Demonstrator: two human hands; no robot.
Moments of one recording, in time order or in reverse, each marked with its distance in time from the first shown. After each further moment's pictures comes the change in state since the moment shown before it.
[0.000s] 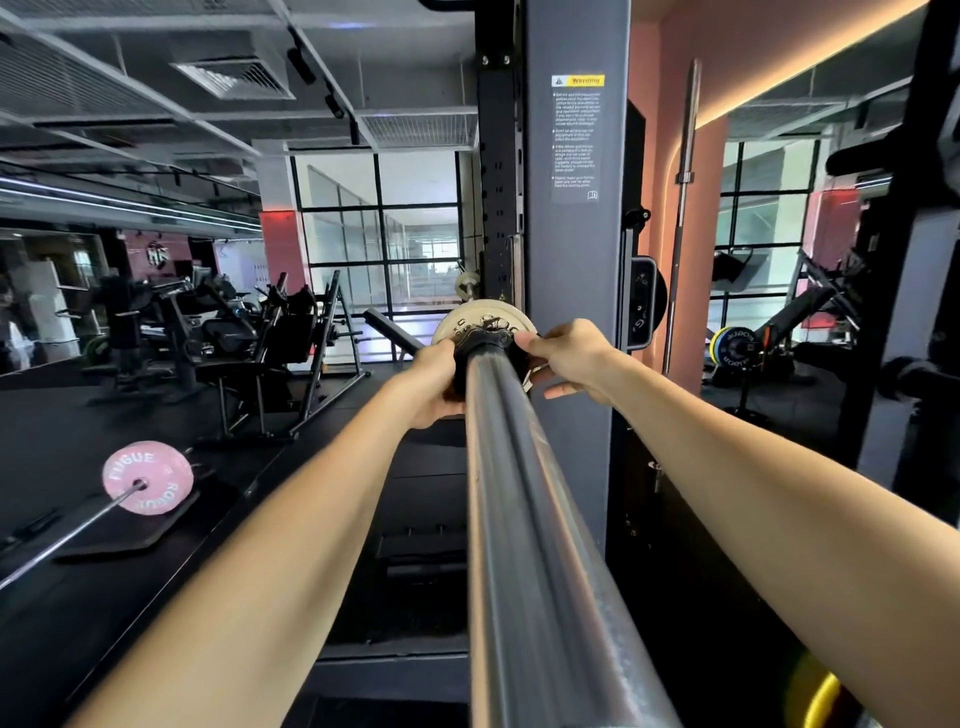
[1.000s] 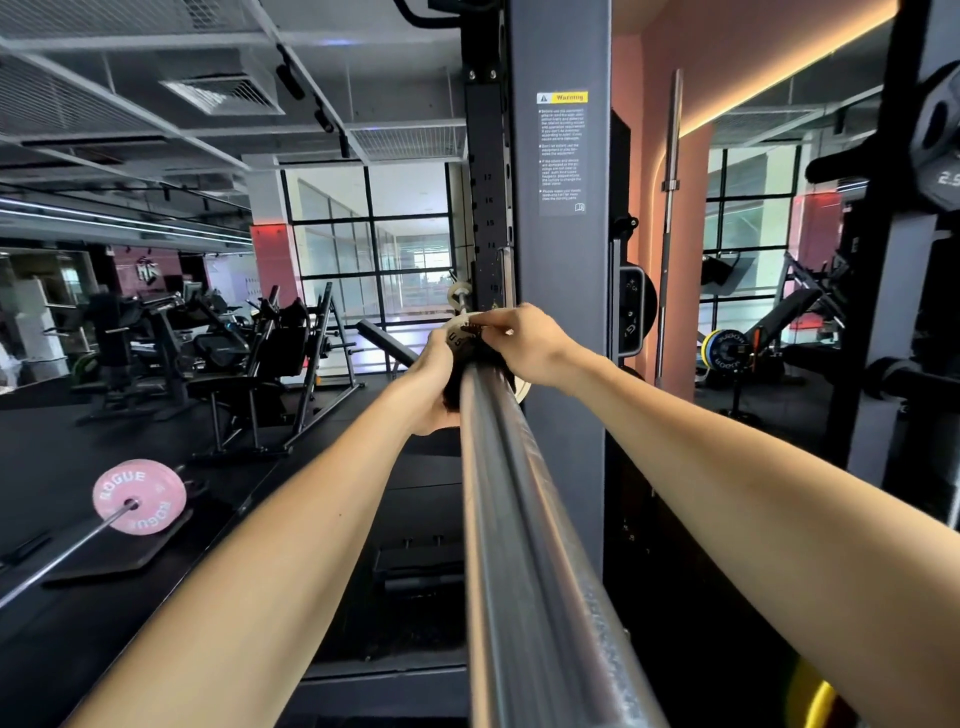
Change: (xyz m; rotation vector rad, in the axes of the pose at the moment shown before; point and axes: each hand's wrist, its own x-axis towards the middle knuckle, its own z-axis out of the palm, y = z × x) left_hand 0.006 0.009 0.006 -0.142 -0.086 -0.096; right_hand 0.004 -0.030 0.019 -0.415 0.007 -0.416
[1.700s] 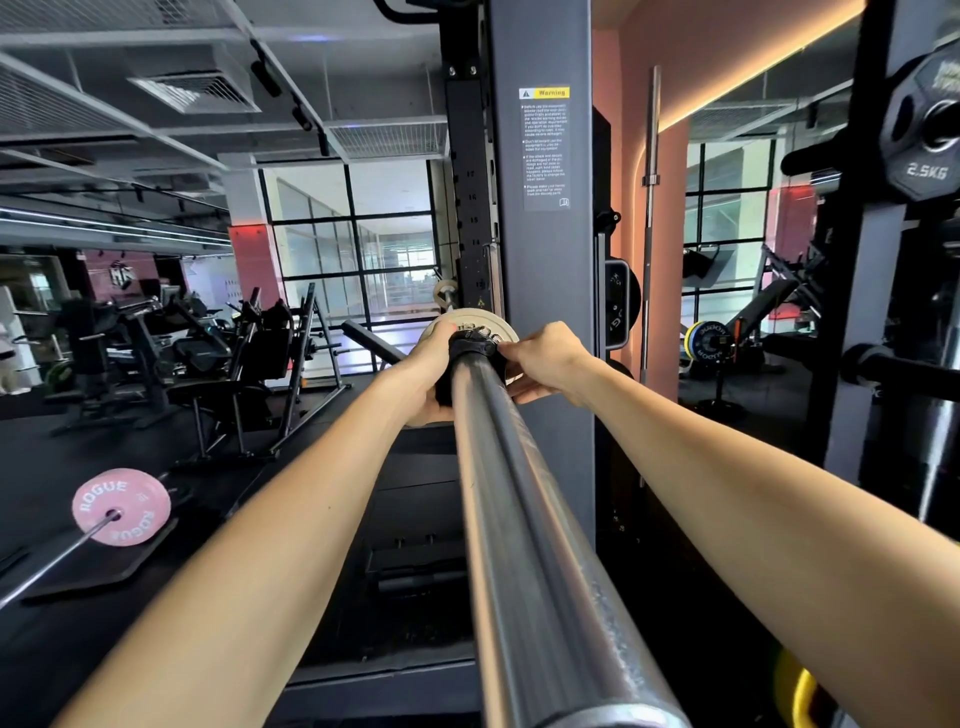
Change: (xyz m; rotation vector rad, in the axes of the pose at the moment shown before) left_hand -0.004 0.006 0.001 0.178 0.028 -0.022; right_hand -0.014 0.023 0.000 0.391 0.042 0.455
